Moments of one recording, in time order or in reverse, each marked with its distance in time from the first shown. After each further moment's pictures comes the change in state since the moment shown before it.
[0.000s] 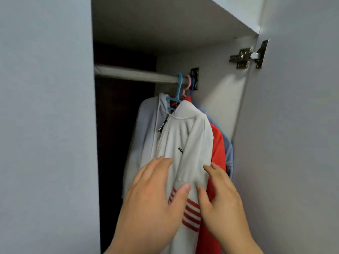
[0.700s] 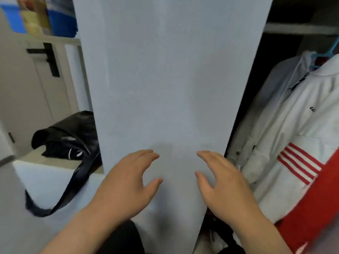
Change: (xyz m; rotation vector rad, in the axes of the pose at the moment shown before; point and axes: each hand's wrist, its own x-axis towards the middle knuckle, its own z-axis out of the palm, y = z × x) left_hand -0.299 -0.008 -0.158 0.694 0.104 -0.443; right_hand -0.188 -0.124 -0.001 0.353 -0.587 -0.583
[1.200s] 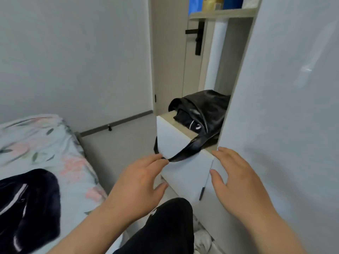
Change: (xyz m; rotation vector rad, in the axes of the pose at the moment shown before) left_hand -0.148 -0.074 -0.070 0.342 0.010 -0.622; right_hand 0.035 -0.118 0.144 0.279 -0.454 -0.387
